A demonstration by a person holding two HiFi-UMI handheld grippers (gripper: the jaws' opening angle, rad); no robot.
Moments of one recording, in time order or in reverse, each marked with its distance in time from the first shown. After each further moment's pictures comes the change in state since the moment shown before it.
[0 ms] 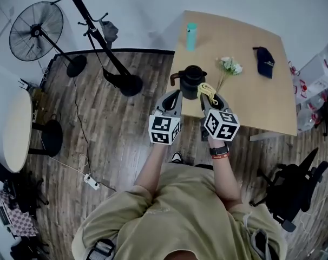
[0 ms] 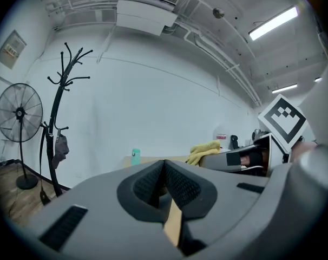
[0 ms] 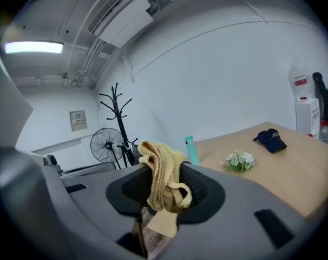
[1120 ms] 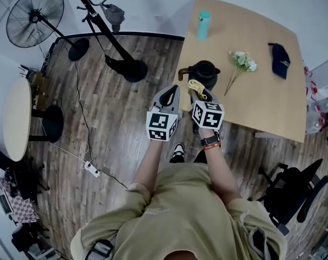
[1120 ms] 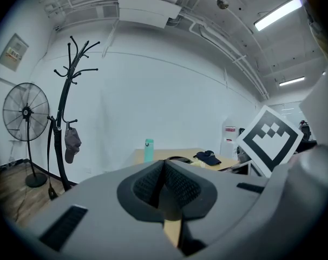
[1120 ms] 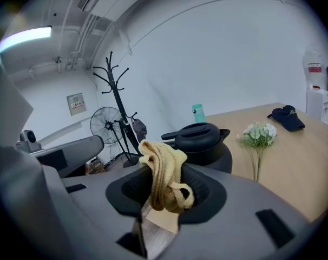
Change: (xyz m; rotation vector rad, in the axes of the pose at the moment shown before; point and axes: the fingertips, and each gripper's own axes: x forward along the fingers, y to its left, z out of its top) left arm 0.039 0.067 -0.056 0.010 0.057 0.070; right arm 0.123 0.003 -0.095 -0.008 0.226 0.016
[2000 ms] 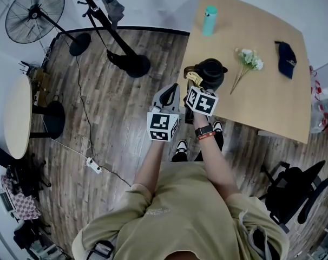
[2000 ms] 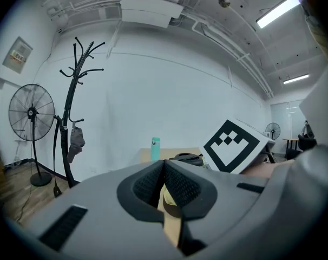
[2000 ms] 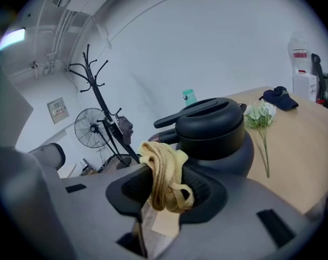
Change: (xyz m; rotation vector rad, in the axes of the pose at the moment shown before) left arm 0.002 0.030 -0.011 -0.003 0.005 0.045; right arm 0.071 0.004 -0.012 0.155 0.070 -0.103
